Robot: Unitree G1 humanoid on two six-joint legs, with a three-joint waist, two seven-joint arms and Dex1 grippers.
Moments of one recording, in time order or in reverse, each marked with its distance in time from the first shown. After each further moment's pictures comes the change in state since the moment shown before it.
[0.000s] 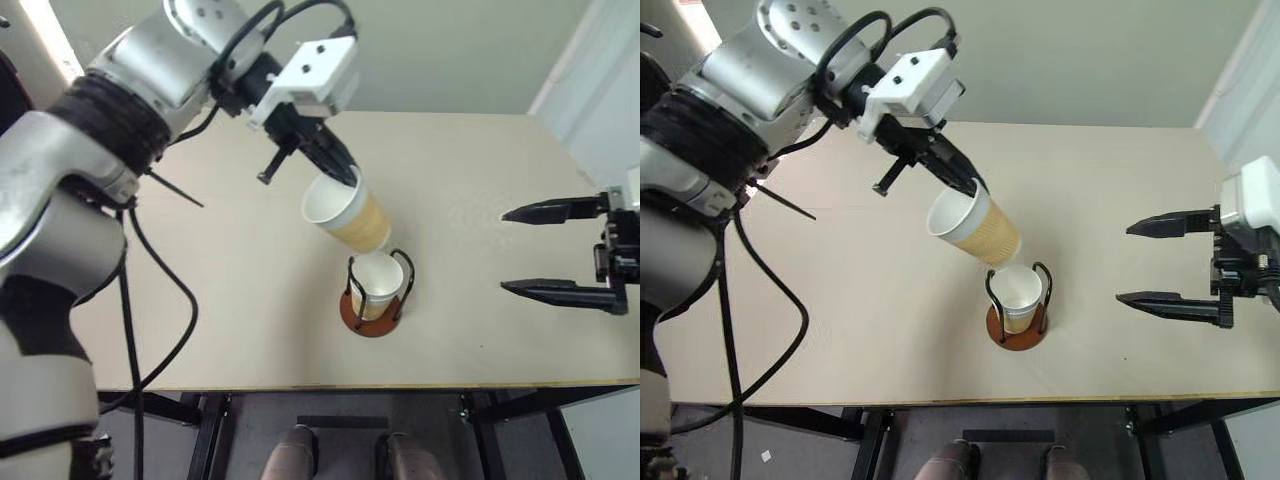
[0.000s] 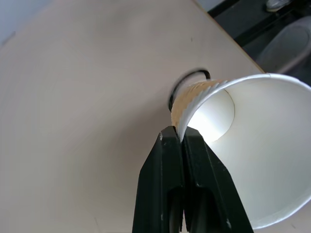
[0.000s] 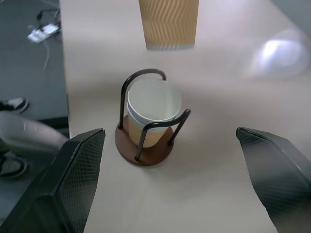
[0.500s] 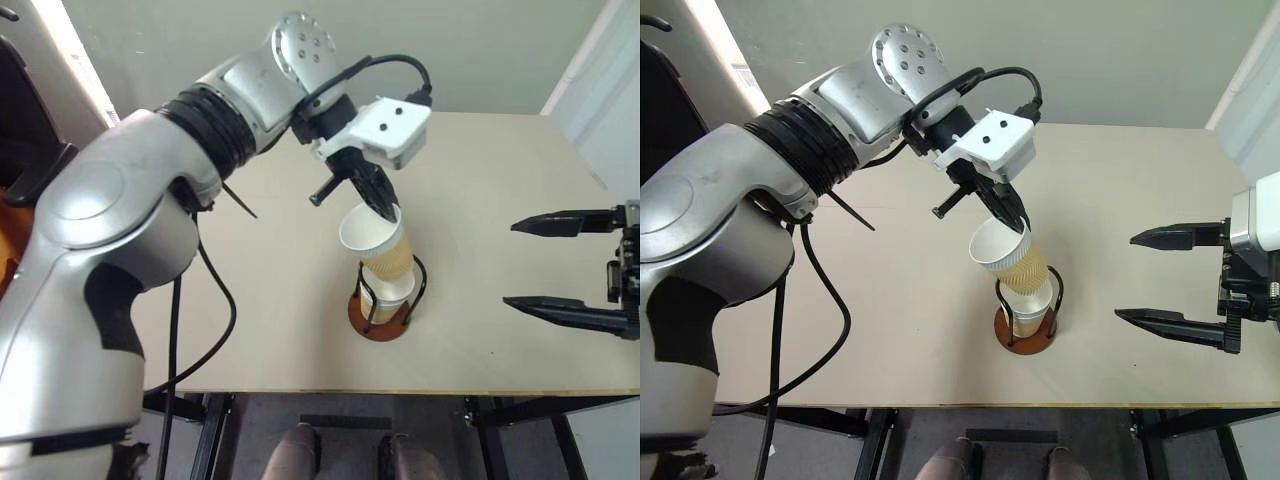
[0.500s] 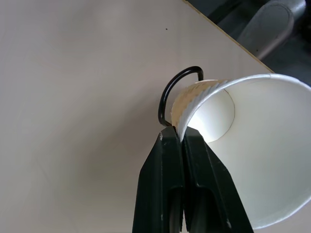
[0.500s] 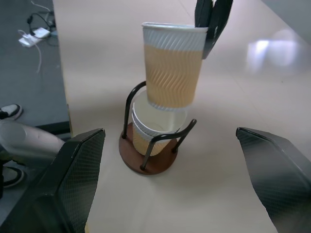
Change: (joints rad) left arm -0.028 -0.210 -0.158 0.112 0.008 -0.108 -0.001; right arm 0.129 -0.029 -0.157 -0.136 0.146 0.081 -0.127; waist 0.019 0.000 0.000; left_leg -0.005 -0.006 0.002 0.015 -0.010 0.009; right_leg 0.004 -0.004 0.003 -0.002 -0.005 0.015
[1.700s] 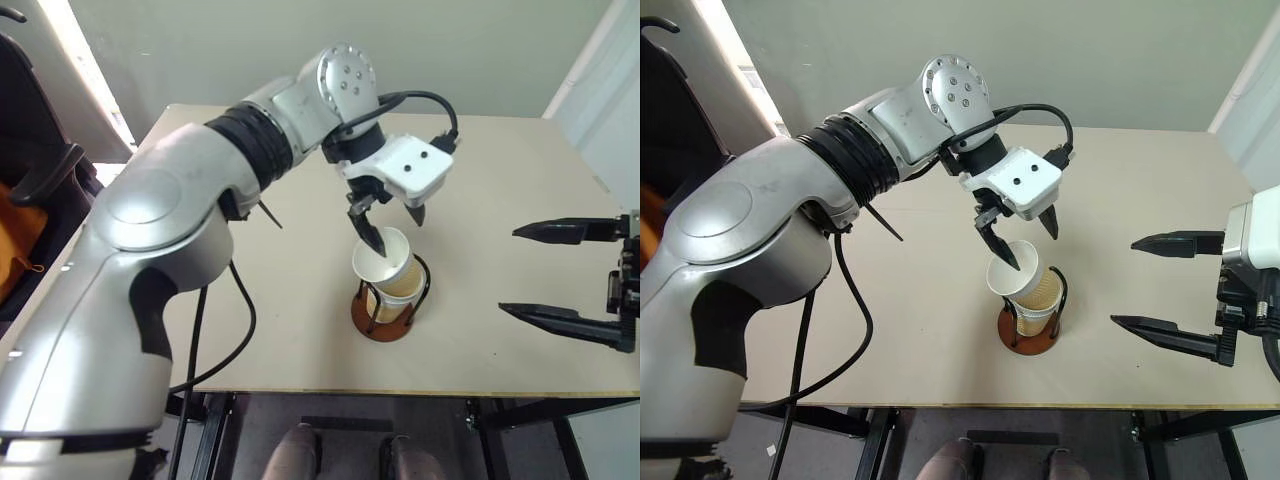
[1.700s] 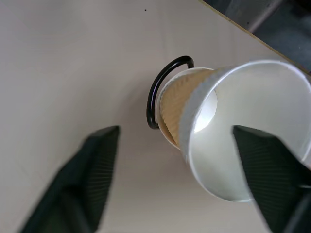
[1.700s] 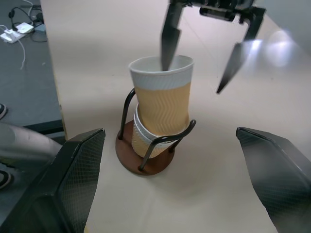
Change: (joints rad) left arm 0.009 -0.117 -0.036 0.072 0.097 -0.106 0.000; right arm 0.102 -0.024 -0.078 -0.060 0.085 -0.015 -0.115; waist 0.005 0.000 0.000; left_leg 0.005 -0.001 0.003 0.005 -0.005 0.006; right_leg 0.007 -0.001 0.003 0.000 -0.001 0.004
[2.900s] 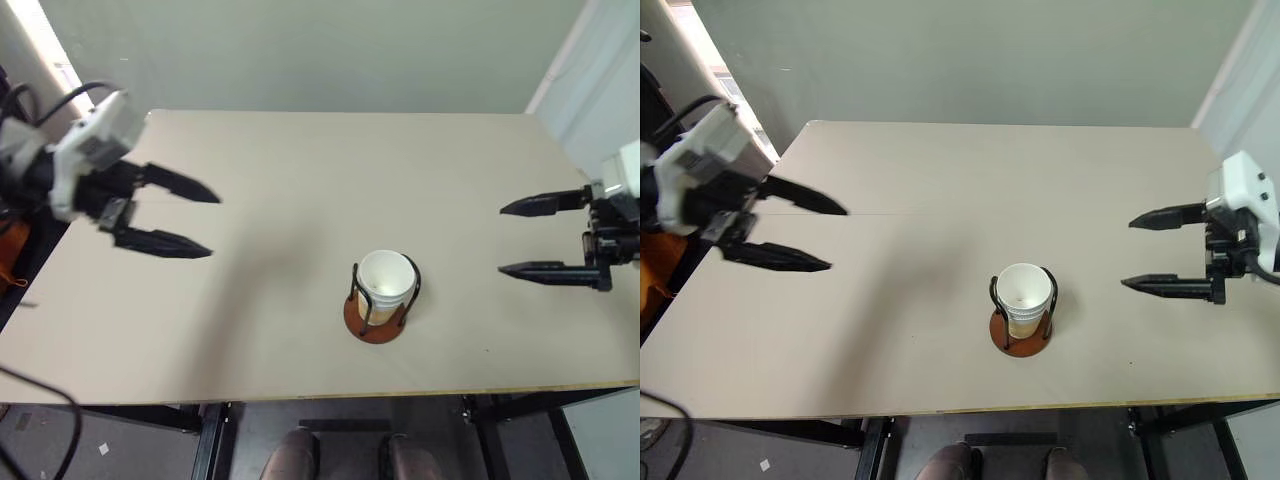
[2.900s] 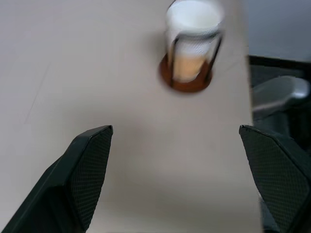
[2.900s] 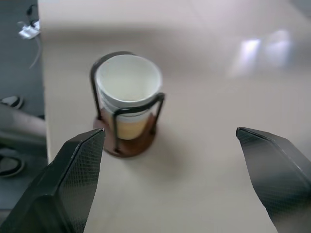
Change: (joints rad) left arm 1.013 1.156 1.003 -0.733 -0.164 0.759 0.106; right arm -0.394 -0.044 0.608 0.577 -0.283 -0.393 0.260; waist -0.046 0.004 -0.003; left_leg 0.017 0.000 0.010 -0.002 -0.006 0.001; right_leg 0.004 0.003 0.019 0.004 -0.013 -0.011
